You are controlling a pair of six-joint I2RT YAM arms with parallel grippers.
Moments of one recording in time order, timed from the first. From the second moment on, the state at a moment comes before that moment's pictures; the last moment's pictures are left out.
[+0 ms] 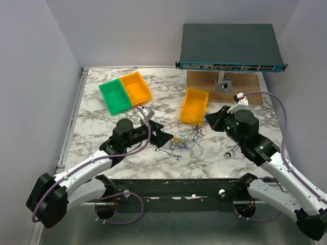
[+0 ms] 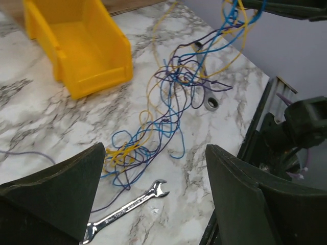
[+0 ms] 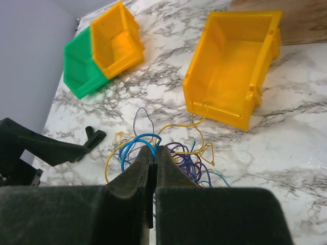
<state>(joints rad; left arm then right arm) -0.65 0.96 0.47 0.36 0.38 -0.38 0.61 0.79 0.79 -0.30 0.21 0.59</state>
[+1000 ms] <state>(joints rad) -0.83 1.39 0.86 0.45 0.44 -0.34 0.61 0.80 0.82 -0.30 0.03 0.59</state>
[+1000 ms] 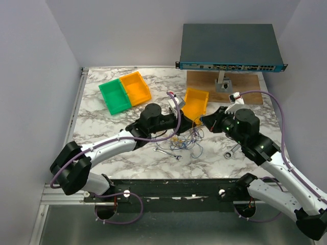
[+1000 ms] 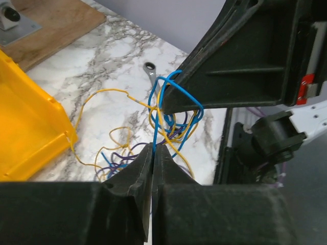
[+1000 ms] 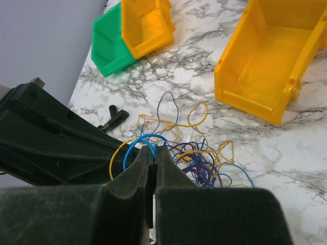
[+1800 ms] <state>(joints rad) -0.59 0.96 0.60 0.23 0.16 -0.43 0.61 0.42 0.68 -0.73 0.79 0.99</state>
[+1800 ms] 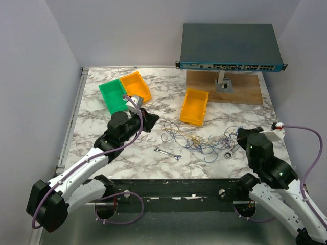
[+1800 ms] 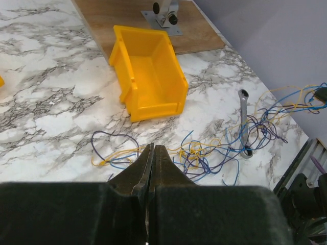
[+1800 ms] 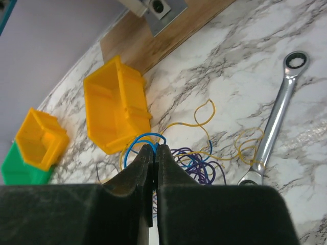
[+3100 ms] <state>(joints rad) -1.10 1.87 1.18 -0.15 0.03 0.01 0.61 0.49 0.70 -0.57 0.62 0.84</state>
